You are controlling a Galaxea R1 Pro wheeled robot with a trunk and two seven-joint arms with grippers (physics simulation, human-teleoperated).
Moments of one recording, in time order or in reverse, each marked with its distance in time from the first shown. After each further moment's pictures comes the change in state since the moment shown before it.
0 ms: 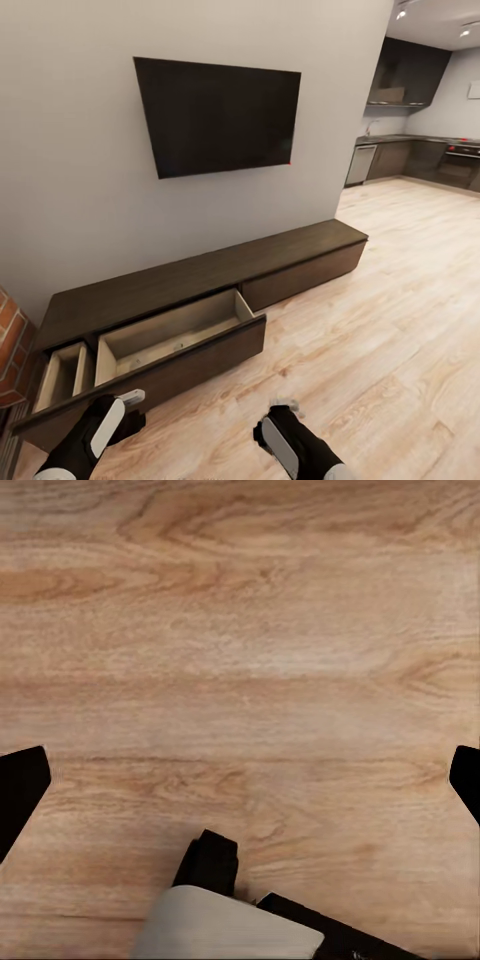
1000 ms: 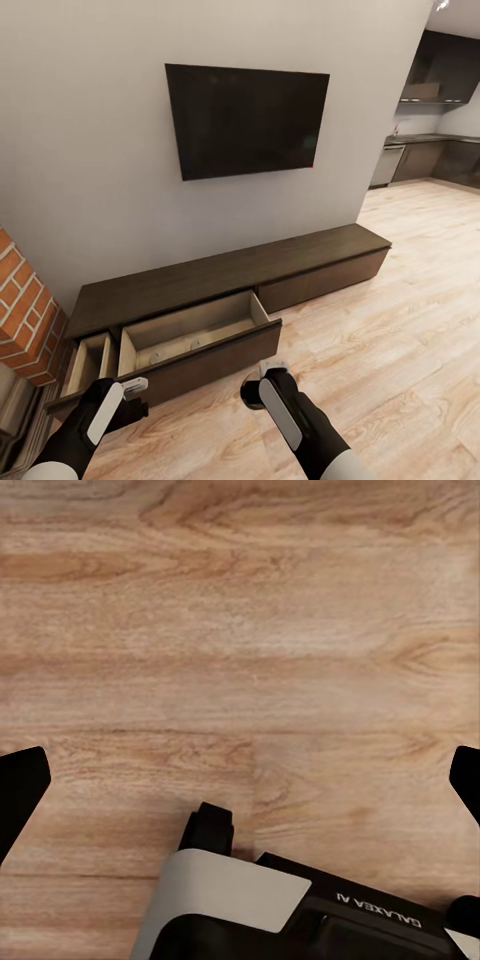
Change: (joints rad) left arm 0.000 0.003 0.006 -0.159 0.009 0.195 0.000; right arm 0.004 0.000 -0.057 -0.379 0.010 0.217 -0.001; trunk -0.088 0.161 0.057
